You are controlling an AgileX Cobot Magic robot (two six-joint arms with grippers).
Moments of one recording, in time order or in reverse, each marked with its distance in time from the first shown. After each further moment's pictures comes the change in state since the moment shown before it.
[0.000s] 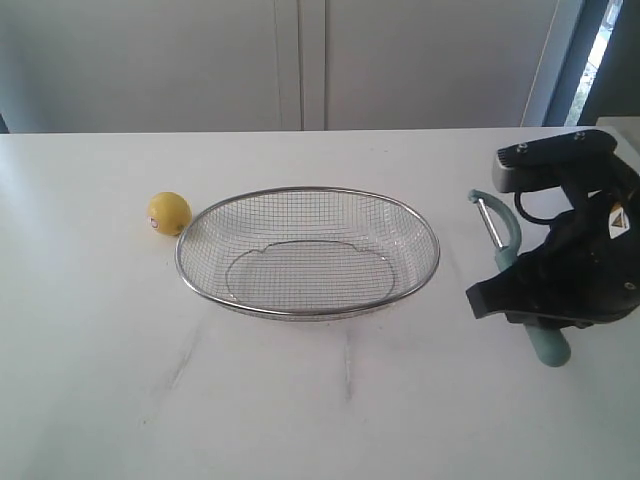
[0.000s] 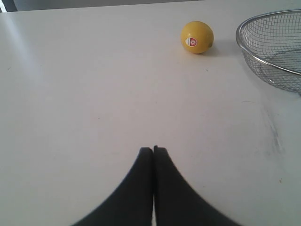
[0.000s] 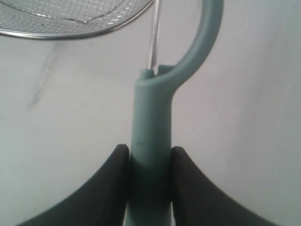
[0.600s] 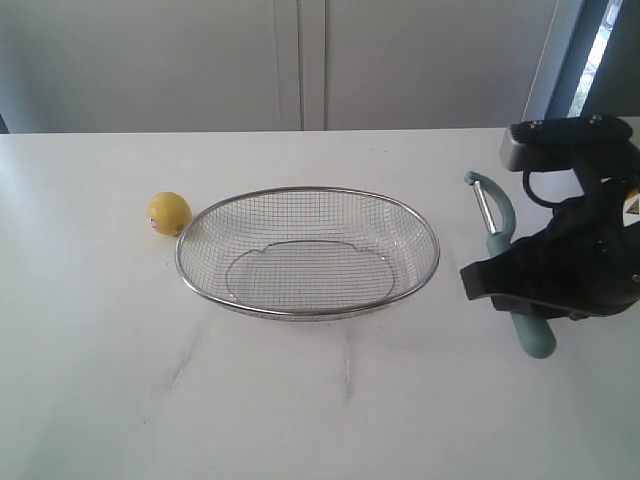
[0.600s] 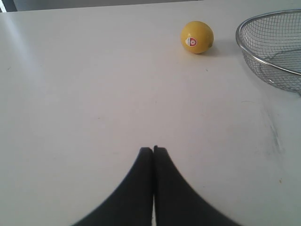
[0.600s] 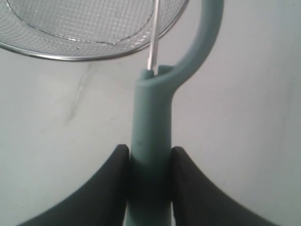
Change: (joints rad) left arm 0.000 0.000 0.000 0.000 0.000 0.000; right arm 0.000 -0.068 0.002 0.096 -0.013 -0.004
